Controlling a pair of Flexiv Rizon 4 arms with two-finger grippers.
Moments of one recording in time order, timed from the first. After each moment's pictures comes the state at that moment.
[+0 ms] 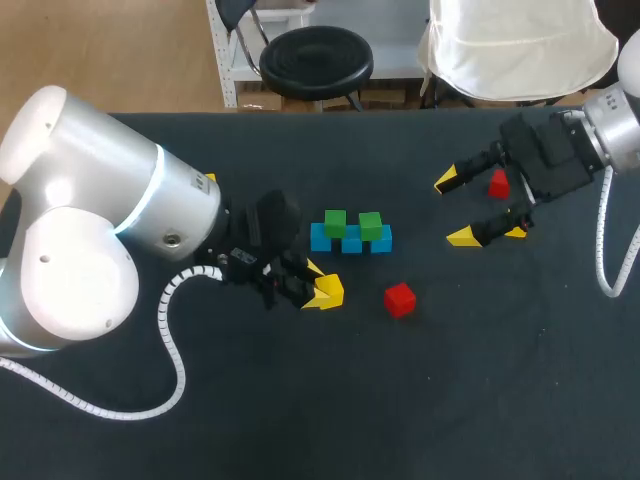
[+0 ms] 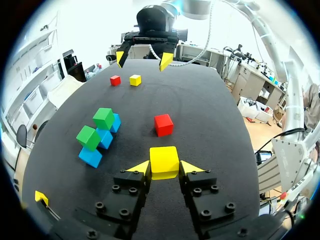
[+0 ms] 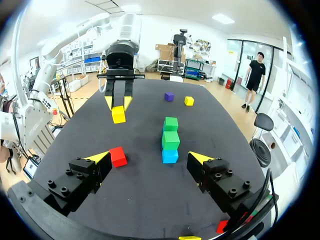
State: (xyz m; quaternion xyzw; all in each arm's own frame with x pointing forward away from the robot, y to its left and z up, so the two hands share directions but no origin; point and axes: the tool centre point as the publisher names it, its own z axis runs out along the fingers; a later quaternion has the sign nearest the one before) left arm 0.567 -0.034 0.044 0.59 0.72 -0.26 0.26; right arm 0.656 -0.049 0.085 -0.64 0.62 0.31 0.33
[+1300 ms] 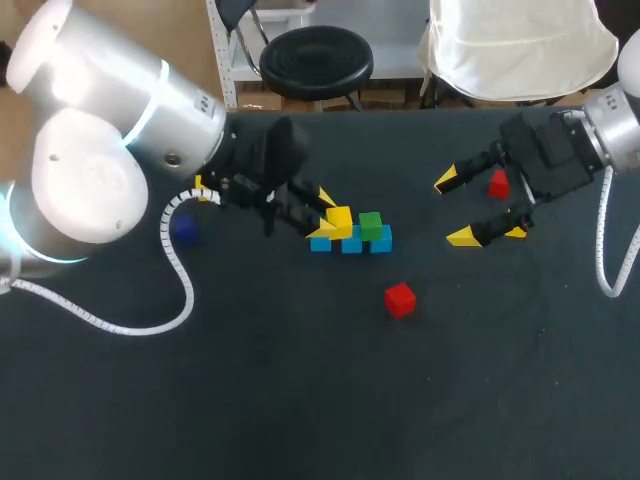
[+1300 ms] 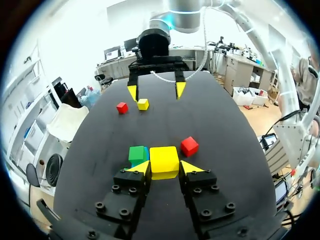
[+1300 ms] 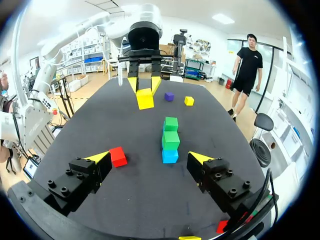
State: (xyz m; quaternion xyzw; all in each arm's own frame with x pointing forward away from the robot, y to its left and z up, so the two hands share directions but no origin) left arm 0.638 -0.048 0.098 0.67 0.64 -0.24 0.29; right arm 0.656 -0.049 0.085 -0.64 0.62 0.31 0.33
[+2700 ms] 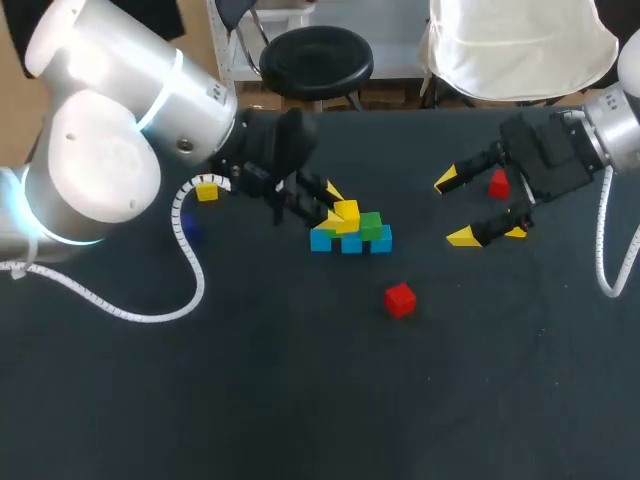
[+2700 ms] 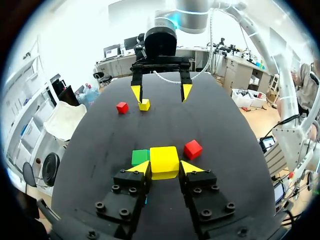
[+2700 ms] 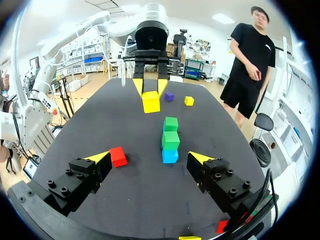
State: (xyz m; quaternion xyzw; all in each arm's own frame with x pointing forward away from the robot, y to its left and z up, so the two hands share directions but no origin) left arm 0.653 -0.057 0.097 0.66 0.64 -0.26 0.28; right arm 0.656 -0.049 0.085 -0.64 0.62 0.31 0.33
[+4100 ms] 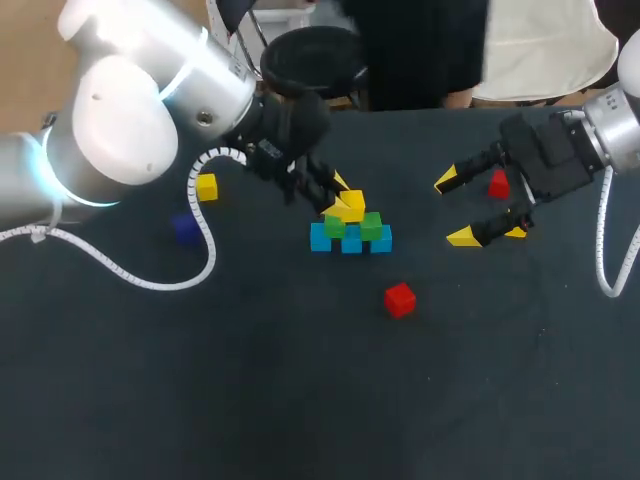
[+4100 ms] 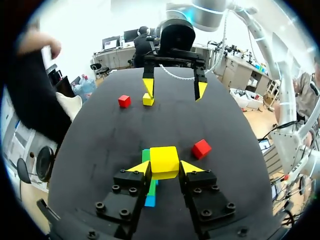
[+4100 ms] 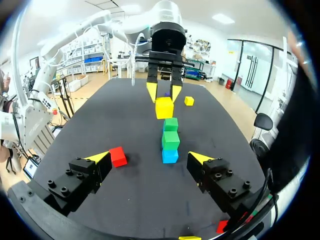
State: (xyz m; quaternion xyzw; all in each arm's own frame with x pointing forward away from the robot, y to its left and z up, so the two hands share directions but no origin) left arm 0.677 -0.064 0.090 0.66 0.66 -0.27 0.23; right arm 0.656 -0.049 0.085 -0.64 0.62 0.31 0.33
